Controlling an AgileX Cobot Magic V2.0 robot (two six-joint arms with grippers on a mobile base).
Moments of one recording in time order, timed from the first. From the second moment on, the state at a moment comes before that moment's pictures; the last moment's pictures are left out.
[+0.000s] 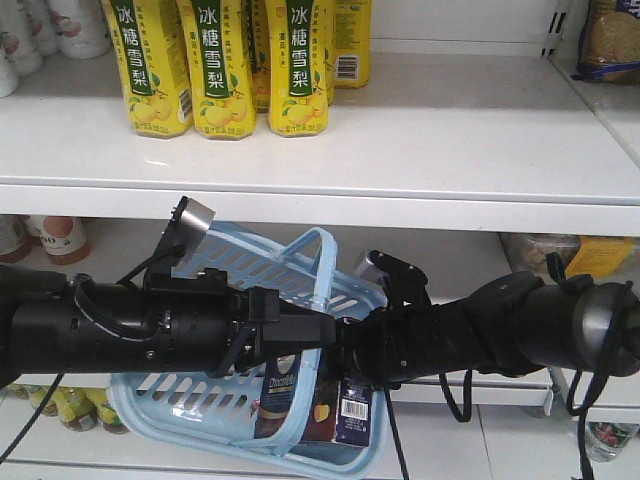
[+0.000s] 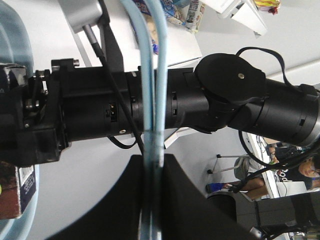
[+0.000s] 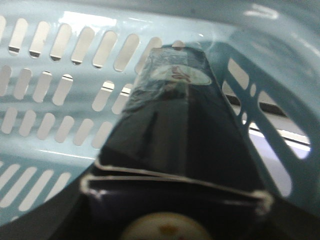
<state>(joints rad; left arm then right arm) -0.46 1.41 -0.78 -1.66 0.79 0.89 0.46 1.78 -0.85 1.40 0.45 -0.83</state>
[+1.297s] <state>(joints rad) -0.46 1.41 -0.78 -1.68 0.82 0.89 0.24 1.19 -0.61 1.21 0.60 -0.80</state>
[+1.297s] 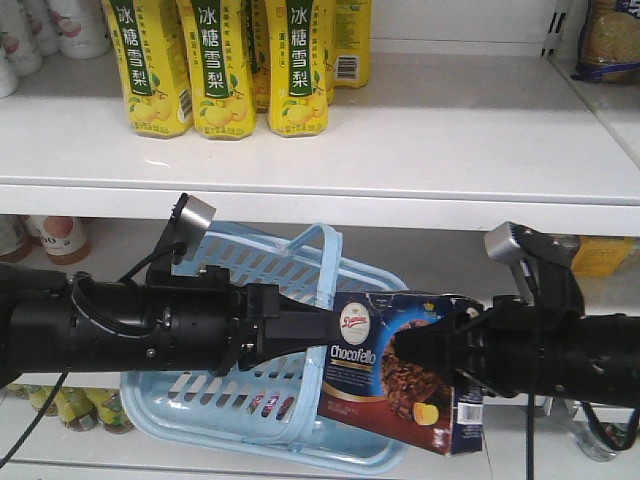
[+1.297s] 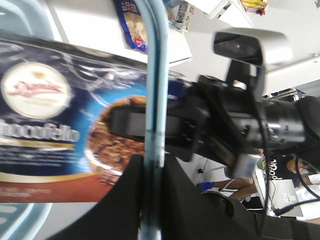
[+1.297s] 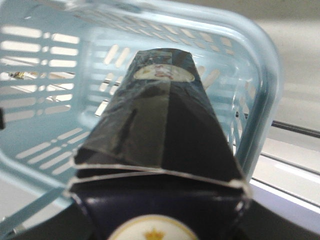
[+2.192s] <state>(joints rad) -0.46 1.41 -0.78 -1.68 0.82 0.89 0.02 0.81 -1.10 0.55 0.87 -0.51</state>
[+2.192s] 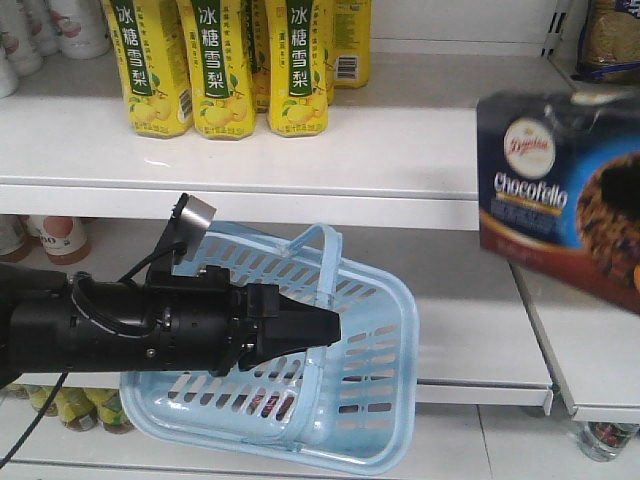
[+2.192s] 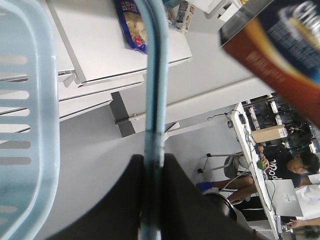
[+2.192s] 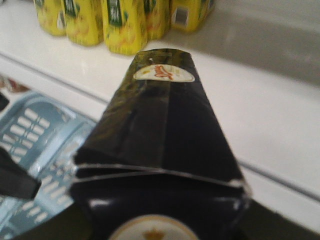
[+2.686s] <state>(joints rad) -0.46 1.41 -0.78 -1.68 0.82 0.89 0.02 1.06 -1.15 0.45 0.44 -0.40</state>
